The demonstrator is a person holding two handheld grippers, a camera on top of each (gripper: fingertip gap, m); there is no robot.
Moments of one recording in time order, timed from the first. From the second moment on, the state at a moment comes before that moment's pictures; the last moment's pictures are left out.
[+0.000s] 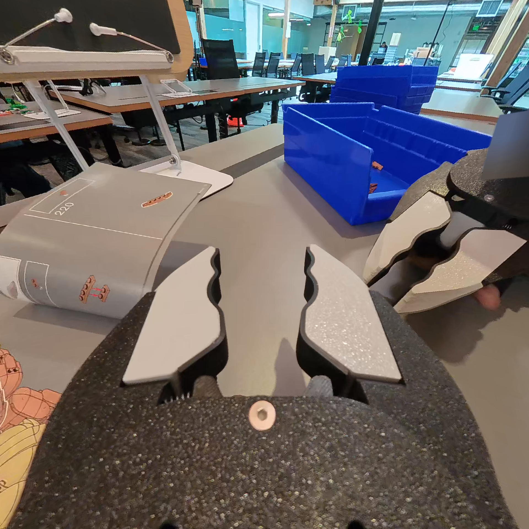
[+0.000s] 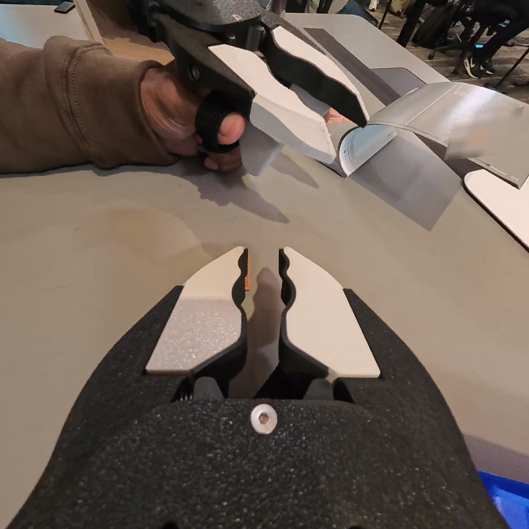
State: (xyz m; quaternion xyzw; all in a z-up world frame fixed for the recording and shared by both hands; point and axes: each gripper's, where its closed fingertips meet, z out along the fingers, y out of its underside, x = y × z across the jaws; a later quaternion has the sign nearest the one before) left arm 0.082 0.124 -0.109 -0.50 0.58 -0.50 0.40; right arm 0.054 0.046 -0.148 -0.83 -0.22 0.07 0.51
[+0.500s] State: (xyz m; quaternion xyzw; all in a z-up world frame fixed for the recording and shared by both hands) left arm 0.081 0.126 -0.107 -0.51 0.57 -0.50 0.41; right arm 0.059 0.042 -0.145 -0.83 -0.20 0.06 0.52
